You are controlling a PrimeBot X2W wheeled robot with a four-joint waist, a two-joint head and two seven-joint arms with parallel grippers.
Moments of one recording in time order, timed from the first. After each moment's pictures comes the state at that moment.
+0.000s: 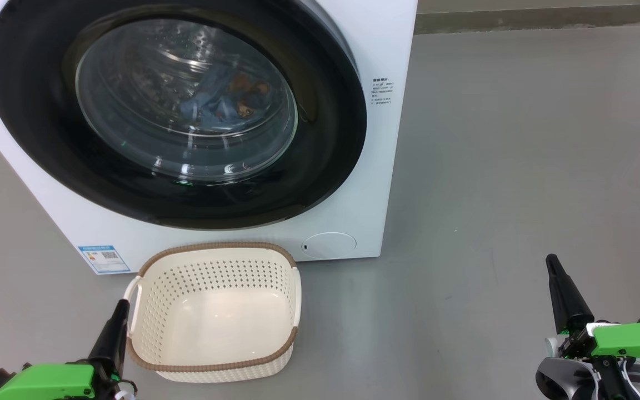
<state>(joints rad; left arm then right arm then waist) -0.06 0.04 0.08 0.16 -1.60 -0.01 0.11 -0.14 -0.25 0.14 0.26 1.84 0.13 -0.10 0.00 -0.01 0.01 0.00</state>
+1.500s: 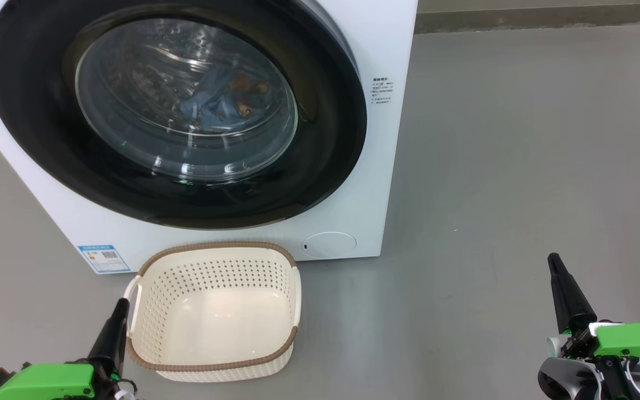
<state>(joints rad) -0.06 0.04 0.08 0.15 -1.60 -0.01 0.11 -0.14 -0.35 0.28 0.20 1.96 0.13 -0.21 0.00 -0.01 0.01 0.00</state>
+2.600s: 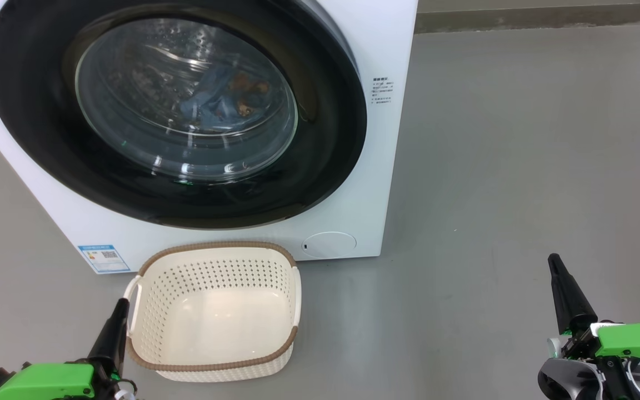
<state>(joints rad) -0.06 0.04 0.08 0.15 -1.60 -0.01 0.11 -0.14 -0.38 0.32 0.19 2.00 0.13 -0.24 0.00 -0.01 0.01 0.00</state>
